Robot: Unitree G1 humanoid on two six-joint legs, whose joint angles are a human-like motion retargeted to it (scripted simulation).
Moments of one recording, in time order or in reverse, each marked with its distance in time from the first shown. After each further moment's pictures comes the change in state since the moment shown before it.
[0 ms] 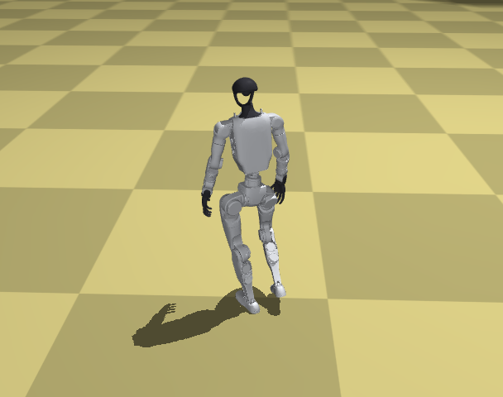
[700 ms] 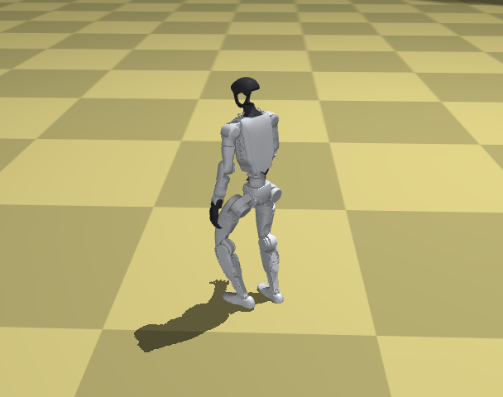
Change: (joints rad) left arm 0.117 -0.041 0.054 -0.013 -0.013 -0.012 0.012; right arm -0.135 -0.072 -0.057 -0.058 0.052 0.007 -0.068; waist 0.134 0.181 0.034; left_leg -0.411 0.365 0.111 0.674 -0.163 -0.041; right_leg 0.290 0.390 0.040 -0.859 0.085 0.019
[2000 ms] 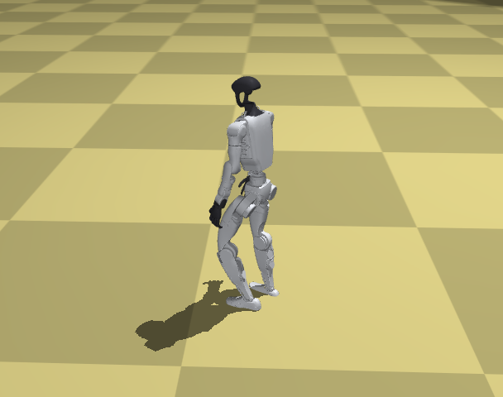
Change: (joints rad) left arm -0.035 -0.006 -0.034 -0.047 -0.001 -0.005 0.026; right arm 0.053 0.040 0.016 0.030 -0.008 0.011 0.002; waist -0.016 0.020 0.004; left_leg 0.039 -0.012 -0.041 -0.009 -0.023 -0.003; right_leg -0.007 0.032 0.047 -0.036 0.025 0.015
